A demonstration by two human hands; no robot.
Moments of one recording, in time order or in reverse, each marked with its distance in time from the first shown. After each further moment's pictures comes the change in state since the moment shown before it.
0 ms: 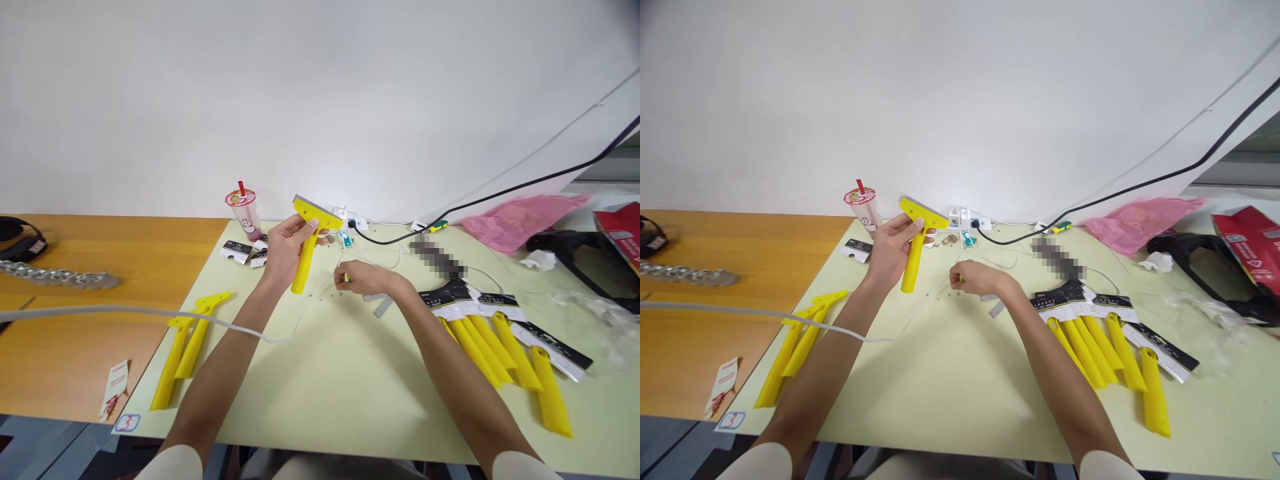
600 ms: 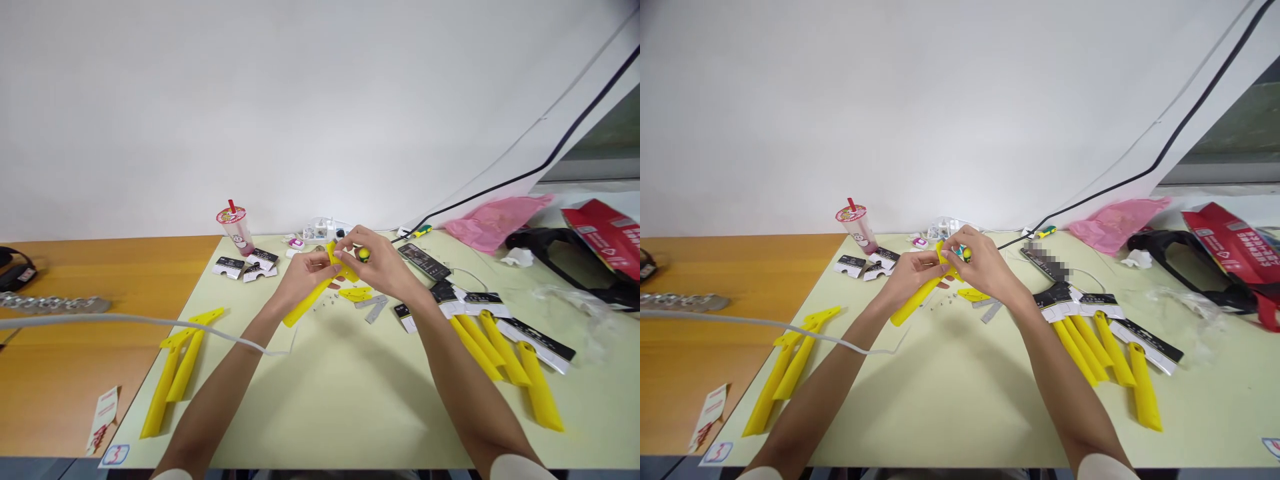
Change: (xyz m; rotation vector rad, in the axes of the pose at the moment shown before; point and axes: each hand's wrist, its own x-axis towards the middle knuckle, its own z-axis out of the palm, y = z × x) left_hand -0.024 -0.018 0.016 0.307 -0.378 -0.264; right_hand -0.059 -0.056 -0.041 0.176 0.799 -0.178
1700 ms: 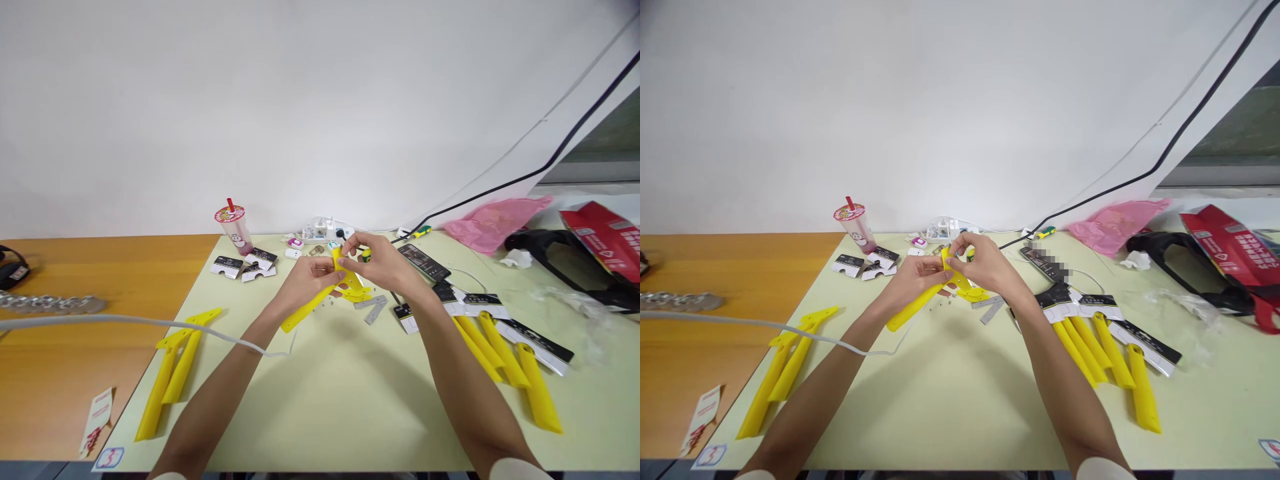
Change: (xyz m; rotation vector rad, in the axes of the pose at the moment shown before) left_hand -0.003 0.003 0.004 0.019 -0.091 -0.060; right_hand 0.005 0.008 -0.004 0.035 -0.079 0.244
